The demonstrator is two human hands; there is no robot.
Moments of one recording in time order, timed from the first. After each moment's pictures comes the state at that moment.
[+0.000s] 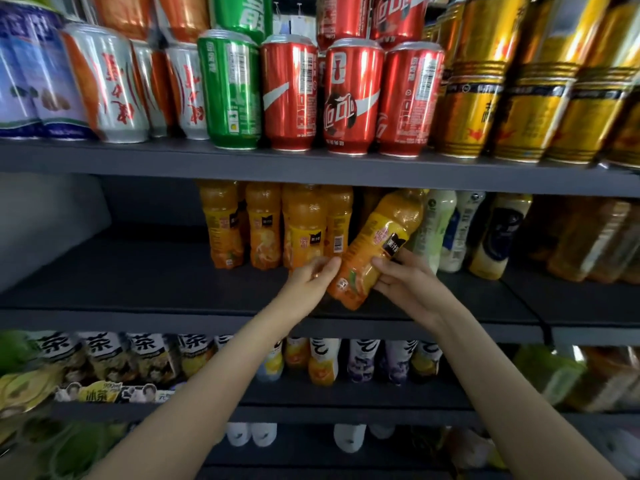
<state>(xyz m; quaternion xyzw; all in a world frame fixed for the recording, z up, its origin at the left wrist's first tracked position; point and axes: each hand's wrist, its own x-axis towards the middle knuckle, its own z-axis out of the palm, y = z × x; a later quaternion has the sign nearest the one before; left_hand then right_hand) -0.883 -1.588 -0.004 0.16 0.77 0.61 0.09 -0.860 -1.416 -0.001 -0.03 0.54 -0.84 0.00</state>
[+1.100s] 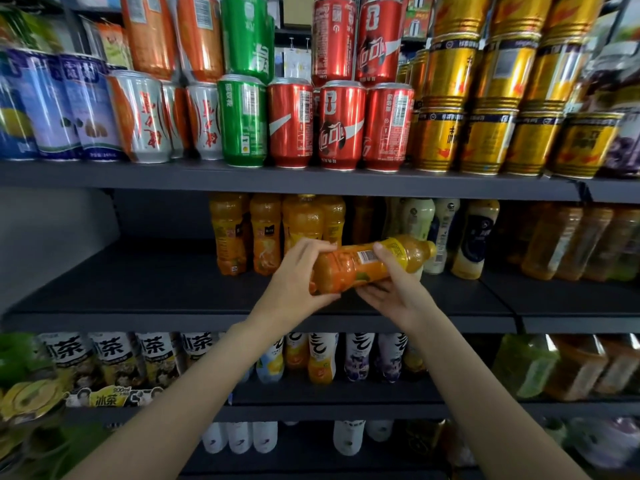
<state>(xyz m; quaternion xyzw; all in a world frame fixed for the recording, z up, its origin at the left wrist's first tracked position) -0.847 -1.622 0.005 0.39 0.81 0.37 -0.23 -0.811 -1.450 0.016 0.11 0.47 -0.88 -0.06</state>
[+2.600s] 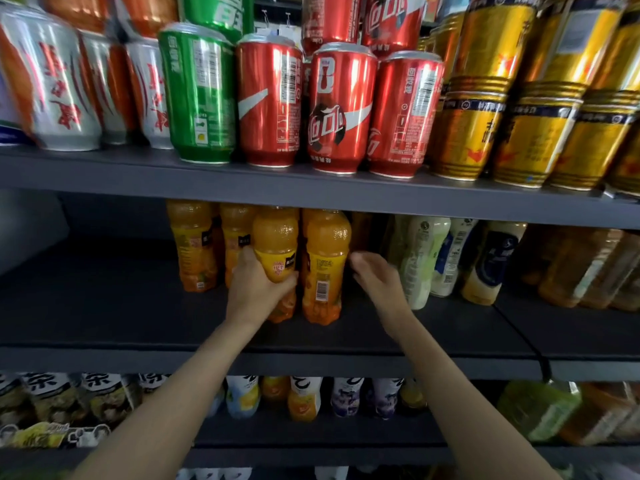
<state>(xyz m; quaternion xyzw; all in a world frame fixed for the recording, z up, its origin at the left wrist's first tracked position) -0.977 -1.601 -0.036 0.10 0.84 0.49 -0.22 -0.941 -1.408 -0.032 0.02 0.77 -0.61 -0.18</state>
